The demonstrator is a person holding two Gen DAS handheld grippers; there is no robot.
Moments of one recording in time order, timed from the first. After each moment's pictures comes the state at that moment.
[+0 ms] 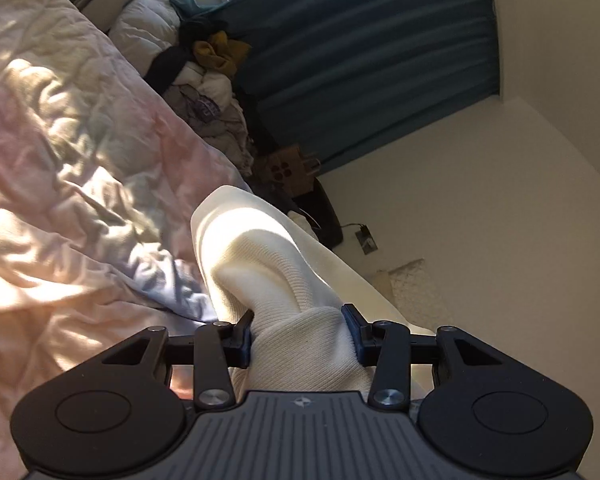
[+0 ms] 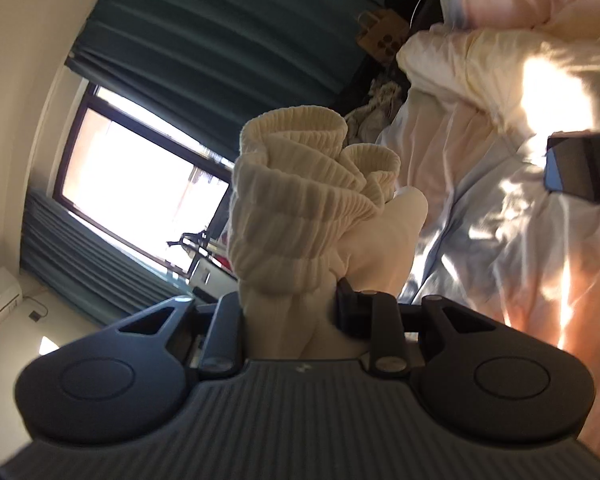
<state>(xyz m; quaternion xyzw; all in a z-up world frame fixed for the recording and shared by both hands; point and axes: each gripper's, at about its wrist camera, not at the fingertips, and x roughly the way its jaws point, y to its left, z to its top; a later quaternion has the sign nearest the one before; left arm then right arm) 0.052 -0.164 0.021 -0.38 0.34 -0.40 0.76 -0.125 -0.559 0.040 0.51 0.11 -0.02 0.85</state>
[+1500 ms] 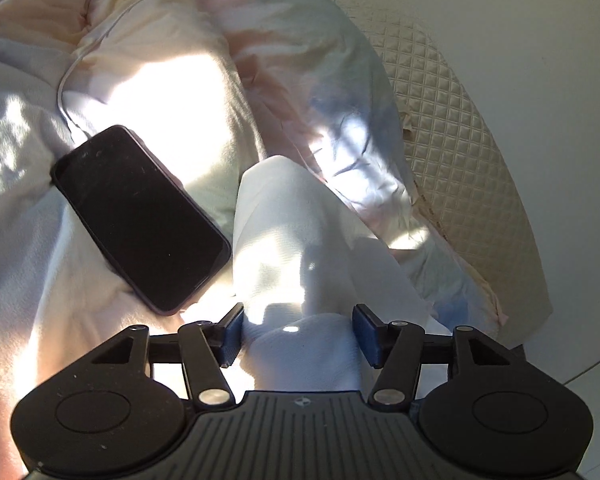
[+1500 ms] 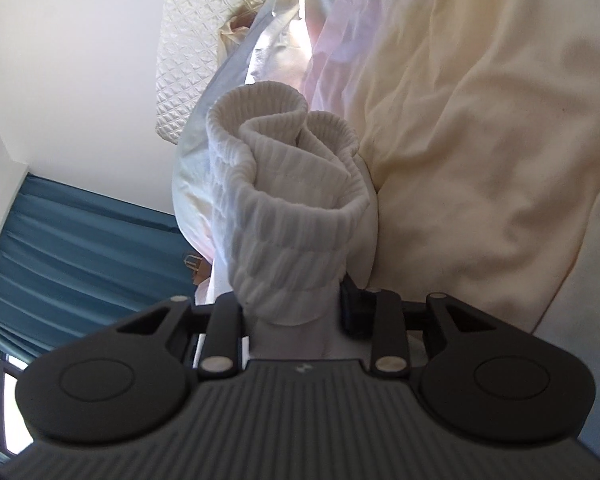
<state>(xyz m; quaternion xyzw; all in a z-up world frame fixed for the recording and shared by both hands) -0.032 -0.591 -0.123 -0.10 0.49 -0.62 0.60 -0.423 -0.710 -0.172 0.62 -0.09 -0.34 0.71</state>
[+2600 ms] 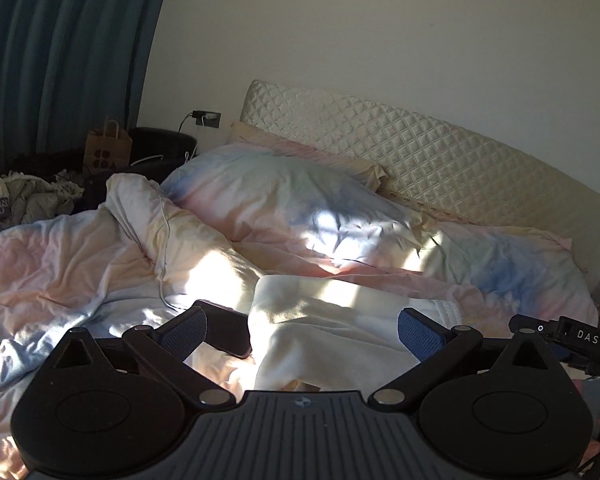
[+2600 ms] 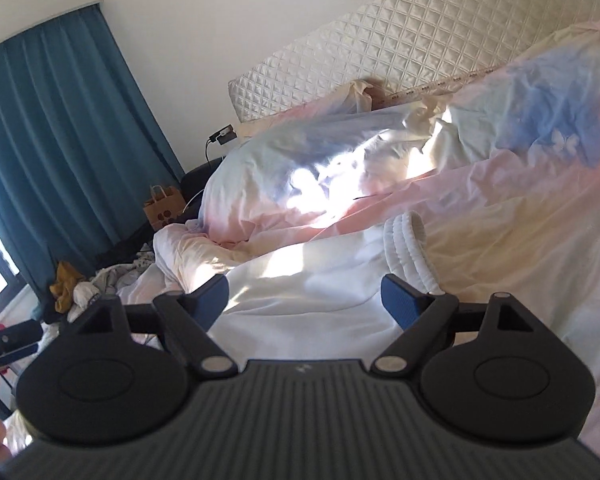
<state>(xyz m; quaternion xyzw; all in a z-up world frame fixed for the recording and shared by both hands) -0.205 -0.369 0.104 0.08 0.21 -0.59 0.77 -0.428 -0.562 0.037 0.30 0.06 -0.44 0.84</state>
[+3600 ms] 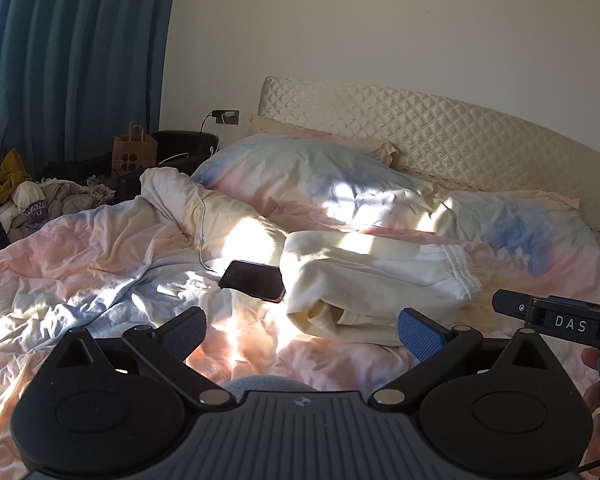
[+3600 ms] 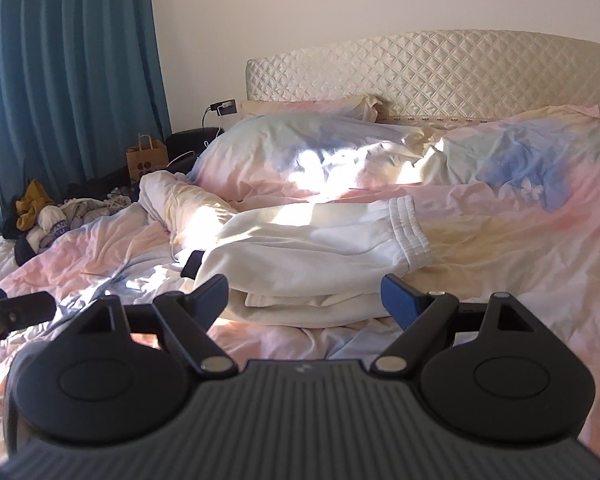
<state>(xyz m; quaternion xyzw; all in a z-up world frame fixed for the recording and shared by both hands) -0.248 -0.269 0.079 0.11 0.20 -0.57 0.79 -0.384 -0.418 0.043 0.18 0.14 -0.49 0.84</state>
